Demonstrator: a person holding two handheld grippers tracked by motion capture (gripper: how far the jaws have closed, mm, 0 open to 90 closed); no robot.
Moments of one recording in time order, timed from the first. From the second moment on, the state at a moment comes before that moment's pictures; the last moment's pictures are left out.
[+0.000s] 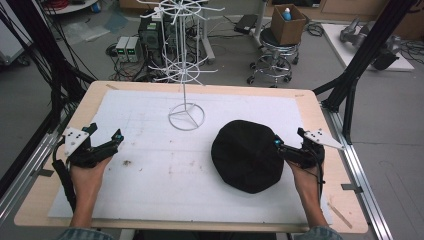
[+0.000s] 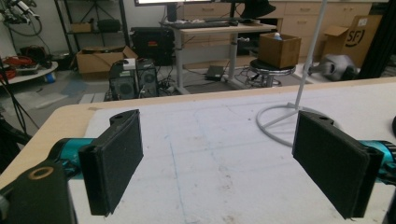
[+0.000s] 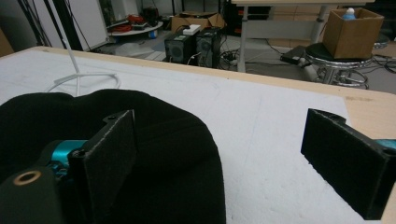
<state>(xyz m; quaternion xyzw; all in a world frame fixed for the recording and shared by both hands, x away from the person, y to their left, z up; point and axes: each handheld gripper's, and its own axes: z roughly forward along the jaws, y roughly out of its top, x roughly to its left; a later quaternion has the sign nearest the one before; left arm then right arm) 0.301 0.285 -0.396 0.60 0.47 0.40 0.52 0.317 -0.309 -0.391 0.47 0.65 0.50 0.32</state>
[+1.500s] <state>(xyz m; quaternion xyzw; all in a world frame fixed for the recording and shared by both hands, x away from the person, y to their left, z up) 0.307 0.283 -0.399 0.60 0.47 0.40 0.52 0.289 -0.270 -0.391 0.33 0.72 0.54 0.29</state>
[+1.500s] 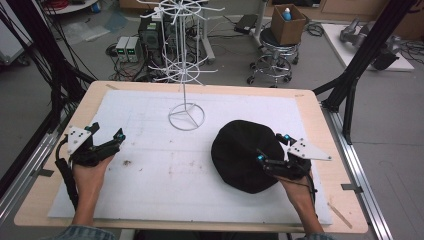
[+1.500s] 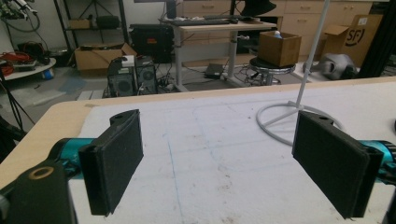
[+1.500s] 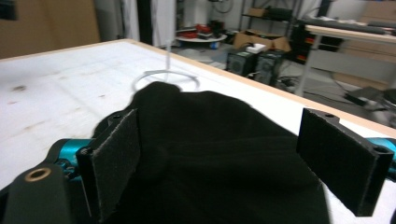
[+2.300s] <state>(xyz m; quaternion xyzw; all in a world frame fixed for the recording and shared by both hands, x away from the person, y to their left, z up) 0.307 0.283 -0.400 0.59 0.47 0.40 0.52 0.295 -0.255 -0.406 0.30 0.77 0.50 0.26</state>
